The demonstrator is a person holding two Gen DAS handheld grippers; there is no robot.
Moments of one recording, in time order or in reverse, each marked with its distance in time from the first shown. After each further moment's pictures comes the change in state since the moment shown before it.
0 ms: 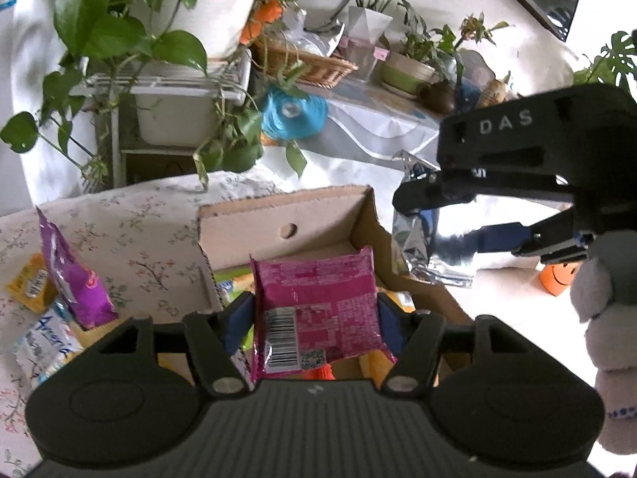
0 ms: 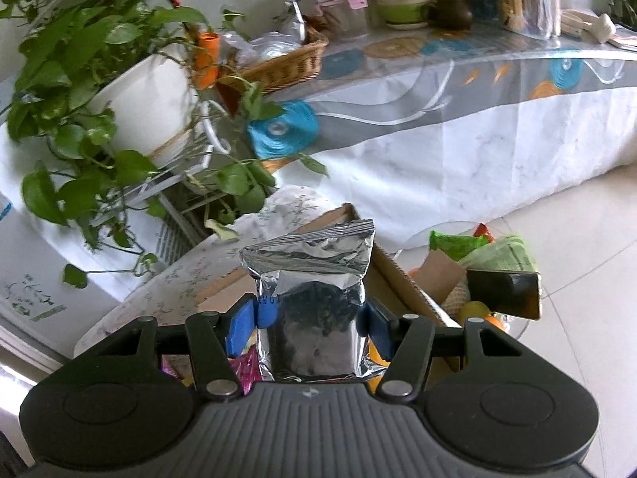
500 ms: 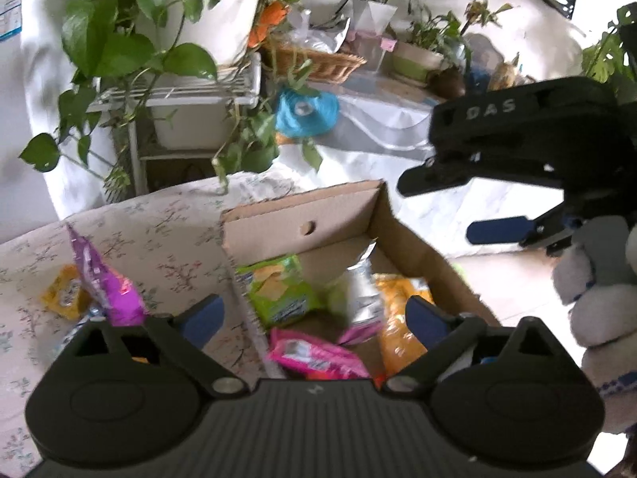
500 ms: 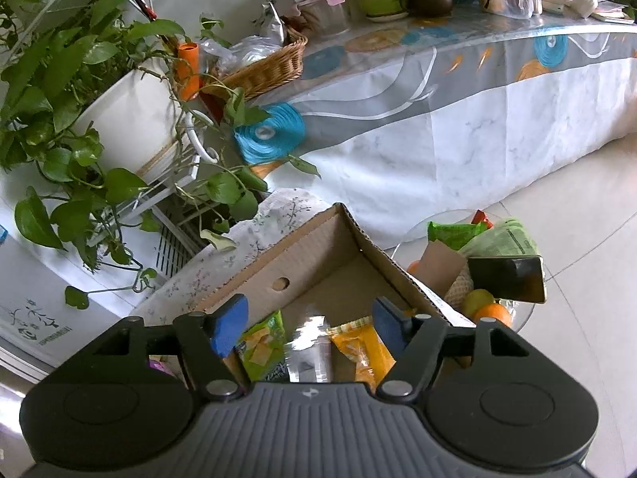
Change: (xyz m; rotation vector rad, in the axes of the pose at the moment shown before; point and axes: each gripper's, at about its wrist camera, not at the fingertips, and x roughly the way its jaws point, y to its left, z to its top) left arm -0.019 -0.001 0.007 0.053 0.039 0.084; right arm 0.001 -0.005 0.001 0.081 -0.002 0.020
